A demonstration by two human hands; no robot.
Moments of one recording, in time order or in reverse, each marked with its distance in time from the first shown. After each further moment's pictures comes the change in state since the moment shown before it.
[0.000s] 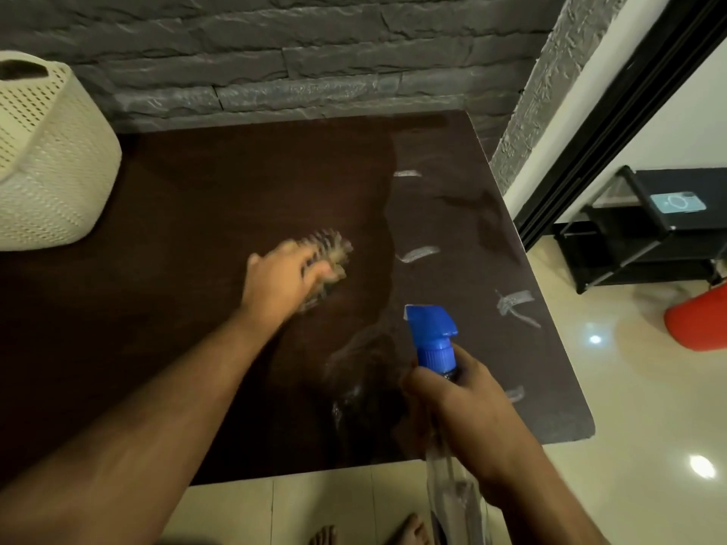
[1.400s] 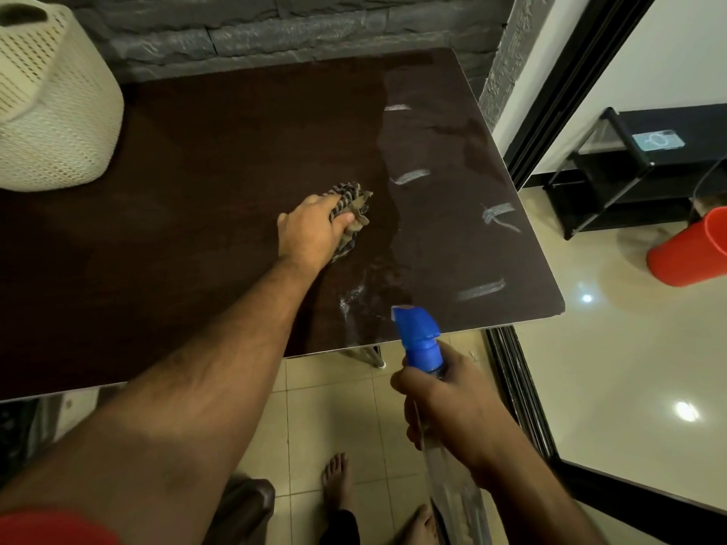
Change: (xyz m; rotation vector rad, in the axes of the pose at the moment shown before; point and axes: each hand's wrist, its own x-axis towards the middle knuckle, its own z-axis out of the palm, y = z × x) left_hand -0.054 0.040 0.006 -0.070 -0.022 -0.042; right_hand -0.092 0.071 0.027 0.018 -0.086 0.066
